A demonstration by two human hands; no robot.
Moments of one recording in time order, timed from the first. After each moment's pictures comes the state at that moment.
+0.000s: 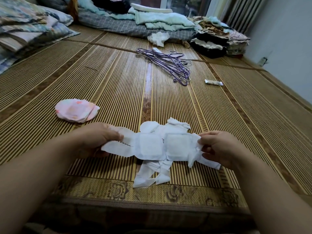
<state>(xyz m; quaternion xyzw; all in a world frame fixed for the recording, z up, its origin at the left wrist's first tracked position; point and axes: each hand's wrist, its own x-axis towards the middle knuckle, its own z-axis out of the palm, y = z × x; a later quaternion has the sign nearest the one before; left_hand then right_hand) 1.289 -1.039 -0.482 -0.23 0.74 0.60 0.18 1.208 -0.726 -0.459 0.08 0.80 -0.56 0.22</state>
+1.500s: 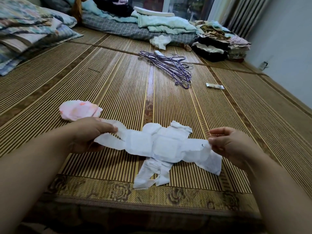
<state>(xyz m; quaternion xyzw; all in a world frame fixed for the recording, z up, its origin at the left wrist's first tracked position) 1.289 -1.063 -0.477 -0.26 0.72 0.63 0.14 1.199 -0.708 -0.449 0.08 0.78 -0.60 0.17</state>
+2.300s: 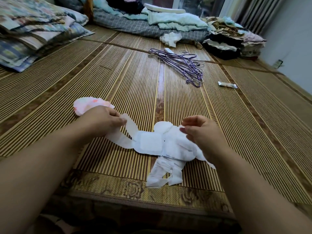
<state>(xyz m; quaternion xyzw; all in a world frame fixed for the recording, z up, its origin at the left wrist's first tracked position) 1.290 -1.064 -0.467 -0.21 0.85 0.48 0.00 1.219 -0.805 -0.460 -0.05 0.81 -0.57 0.12</state>
